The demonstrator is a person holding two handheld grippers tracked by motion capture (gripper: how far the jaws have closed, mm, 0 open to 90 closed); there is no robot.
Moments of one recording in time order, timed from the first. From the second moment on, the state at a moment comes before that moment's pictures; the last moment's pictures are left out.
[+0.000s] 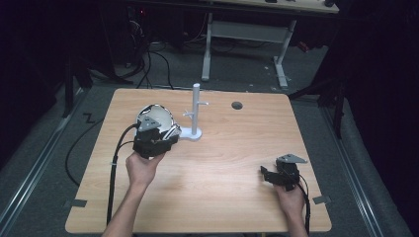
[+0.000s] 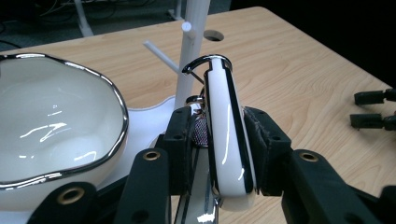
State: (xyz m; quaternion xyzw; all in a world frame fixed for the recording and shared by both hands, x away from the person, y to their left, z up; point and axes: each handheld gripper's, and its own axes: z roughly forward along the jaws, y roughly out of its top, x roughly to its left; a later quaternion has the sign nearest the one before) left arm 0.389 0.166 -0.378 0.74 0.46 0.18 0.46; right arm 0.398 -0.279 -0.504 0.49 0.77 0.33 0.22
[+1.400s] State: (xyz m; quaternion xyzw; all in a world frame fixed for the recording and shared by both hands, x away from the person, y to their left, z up) left arm 0.443 0.150 -0.344 0.74 0.45 0.17 0.47; right arm 0.398 -0.279 -0.504 0.49 0.77 0.33 0.22
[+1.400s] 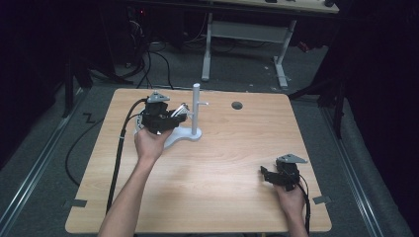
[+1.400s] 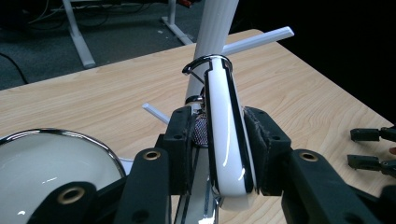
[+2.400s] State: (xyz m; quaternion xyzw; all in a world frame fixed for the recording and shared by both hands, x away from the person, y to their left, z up) left arm 0.438 0.125 -0.382 0.76 0.45 0.16 0.45; right arm 0.398 -0.279 -0.505 0.49 0.77 0.33 0.22
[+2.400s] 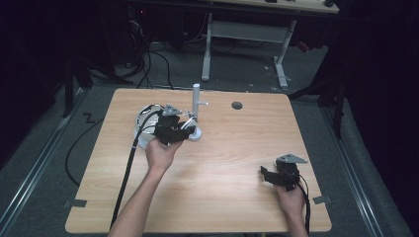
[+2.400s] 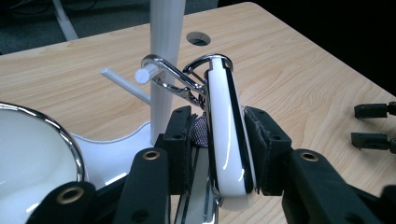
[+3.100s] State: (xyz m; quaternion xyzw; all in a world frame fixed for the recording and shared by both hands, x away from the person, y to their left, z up) left arm 0.447 0.126 -0.400 0.75 0.47 0.16 0.44; right arm 0.398 -0.279 -0.504 0.49 0.77 0.33 0.22
